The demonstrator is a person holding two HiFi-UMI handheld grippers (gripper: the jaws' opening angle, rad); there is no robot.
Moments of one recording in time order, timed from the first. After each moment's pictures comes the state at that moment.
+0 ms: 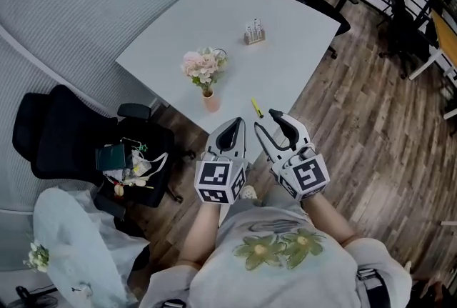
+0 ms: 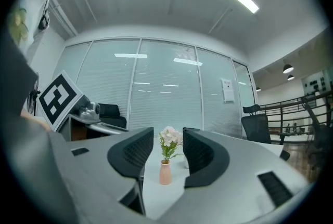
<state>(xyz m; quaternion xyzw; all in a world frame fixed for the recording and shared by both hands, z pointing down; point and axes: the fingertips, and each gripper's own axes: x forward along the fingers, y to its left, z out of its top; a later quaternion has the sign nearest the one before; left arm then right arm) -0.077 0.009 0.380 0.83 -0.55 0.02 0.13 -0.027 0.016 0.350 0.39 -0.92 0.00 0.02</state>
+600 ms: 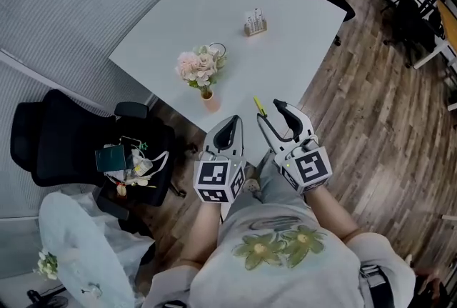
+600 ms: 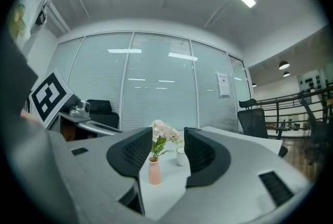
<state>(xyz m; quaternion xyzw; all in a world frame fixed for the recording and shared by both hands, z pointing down) -0.092 -0.038 0.413 0.82 -0.55 0.05 0.15 -0.026 -0.049 0.379 0.41 -0.91 0.02 0.03</state>
